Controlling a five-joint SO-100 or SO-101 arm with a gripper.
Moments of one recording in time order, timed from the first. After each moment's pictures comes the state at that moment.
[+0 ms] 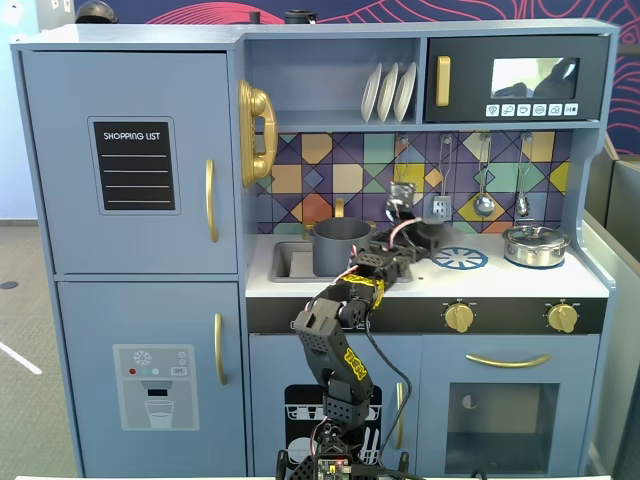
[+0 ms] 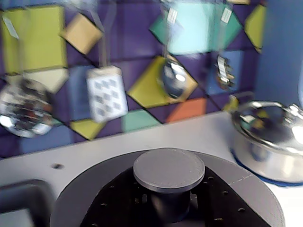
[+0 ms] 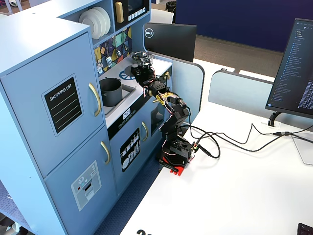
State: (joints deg) arm 28.0 121.3 112.4 -0.4 -95.9
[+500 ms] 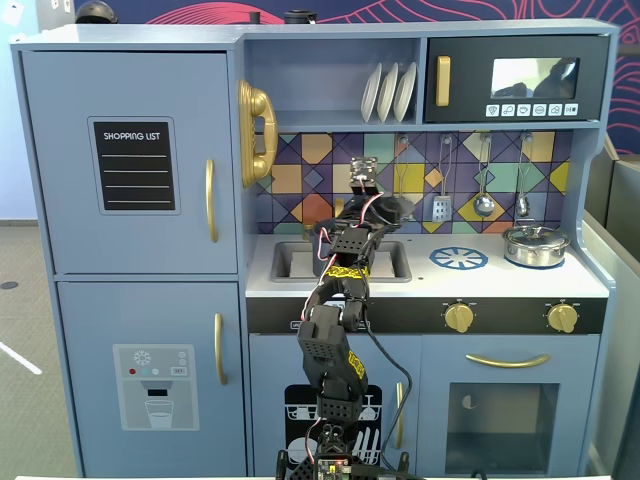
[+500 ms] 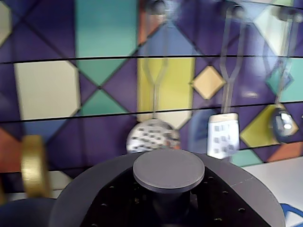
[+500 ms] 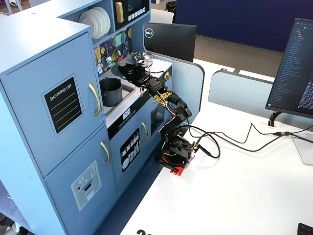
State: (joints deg) arm 14.2 124.1 103.4 9.7 -95.9
